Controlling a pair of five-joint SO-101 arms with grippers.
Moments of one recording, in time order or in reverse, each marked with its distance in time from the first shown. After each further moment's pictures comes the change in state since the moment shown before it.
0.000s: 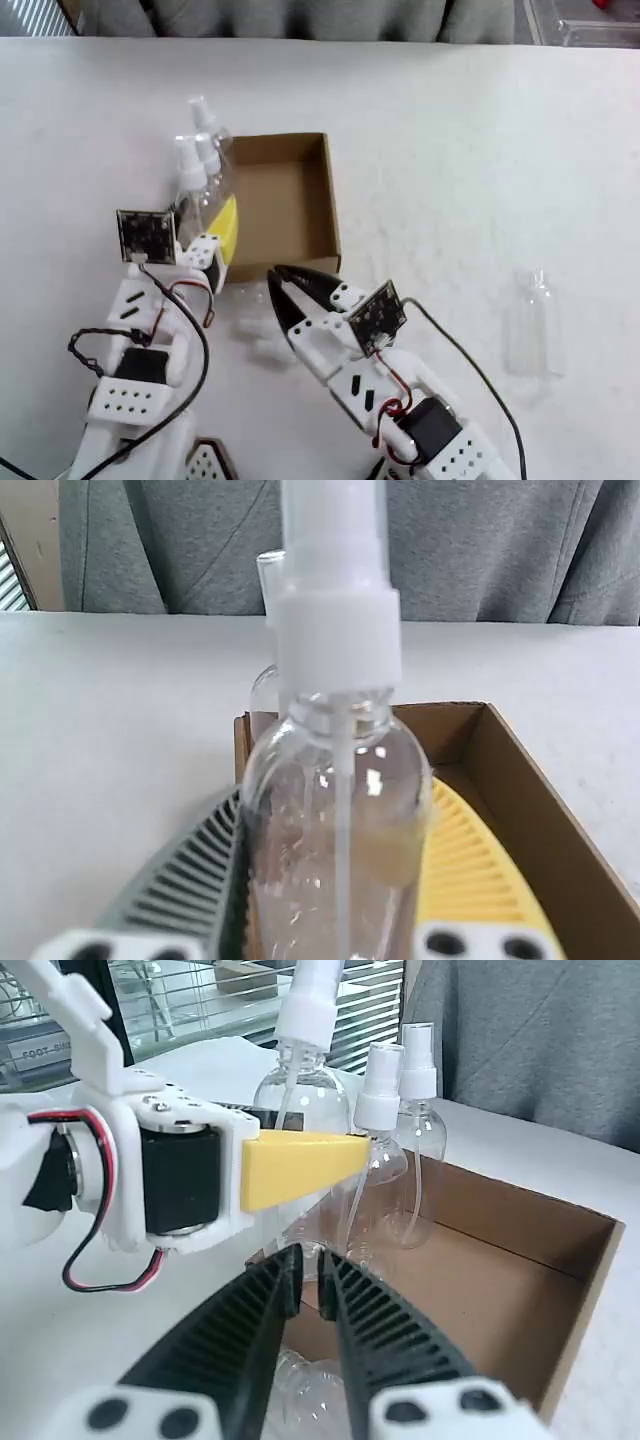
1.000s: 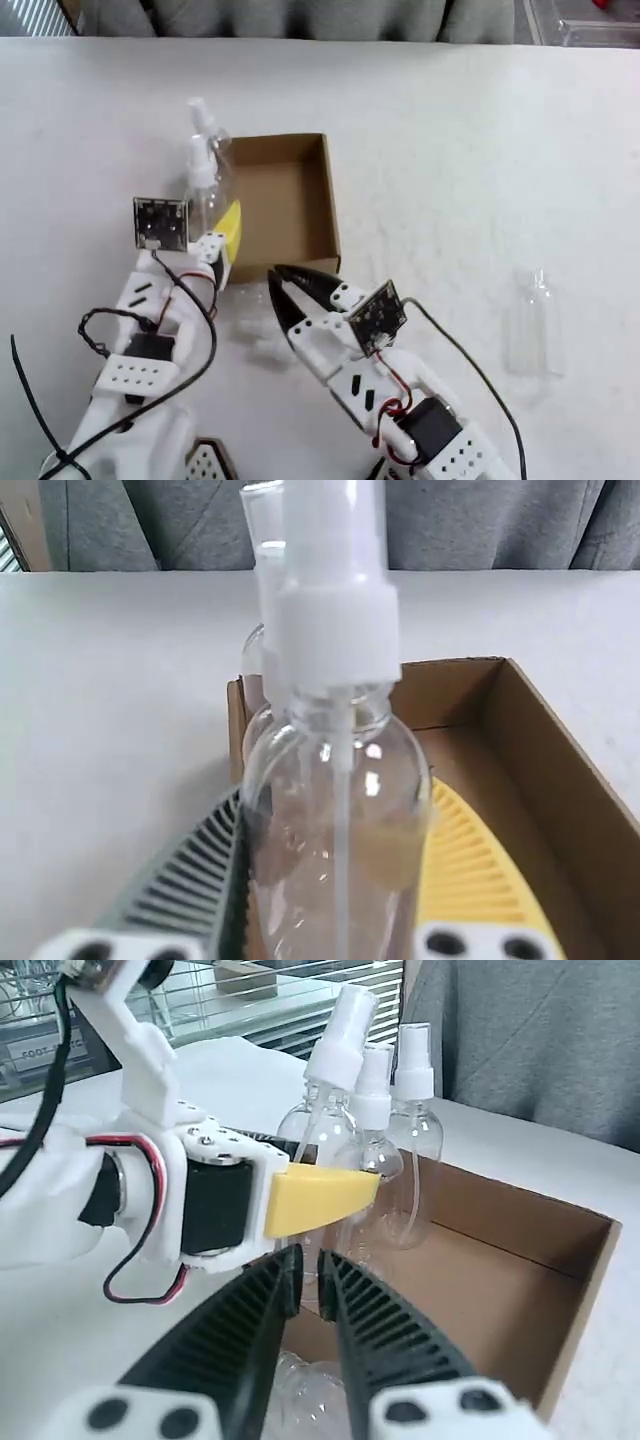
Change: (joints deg) left arm 0.0 15.6 -2.2 -8.7 -1.6; right arm 0.1 0.0 0.0 0.0 0.0
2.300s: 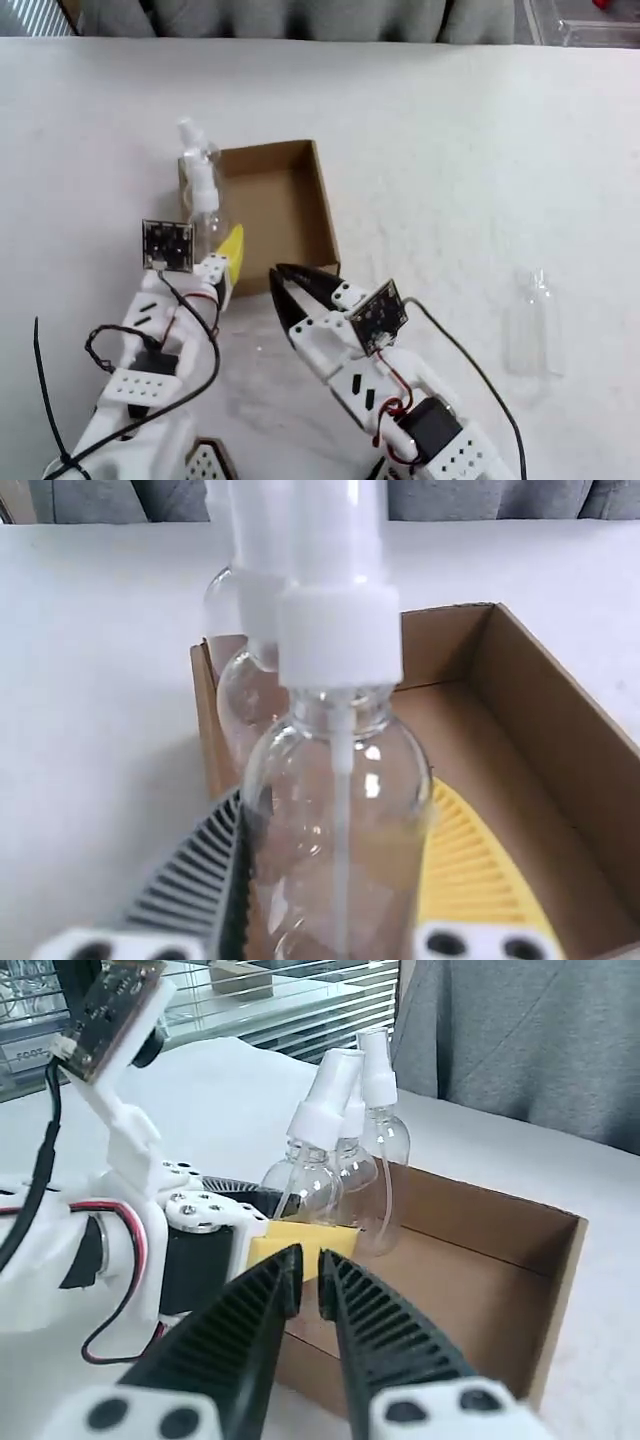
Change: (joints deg) left arm 0.4 -0.1 8.5 -5.9 -0.4; right arm 0.4 0.0 0.0 0.0 0.0
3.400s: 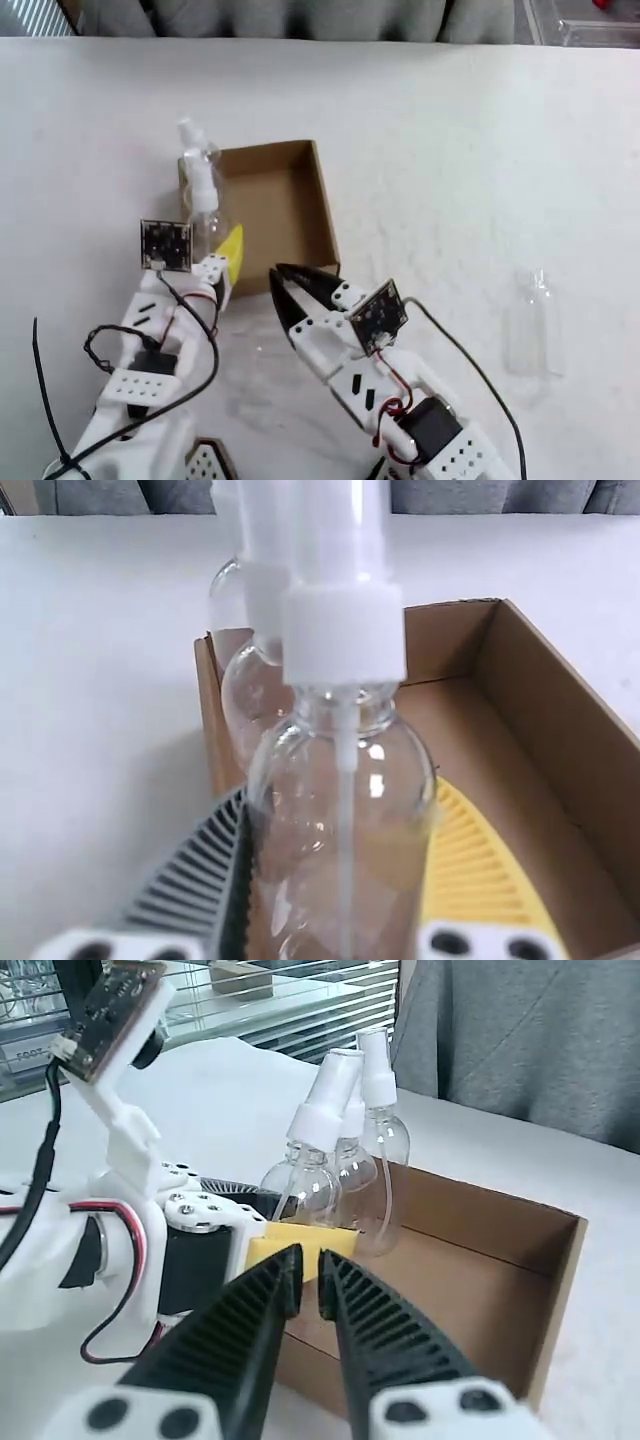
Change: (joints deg) left arm -0.5 0.0 0.0 0.7 0.2; right arm 0.0 0.0 0.0 0.0 0.0
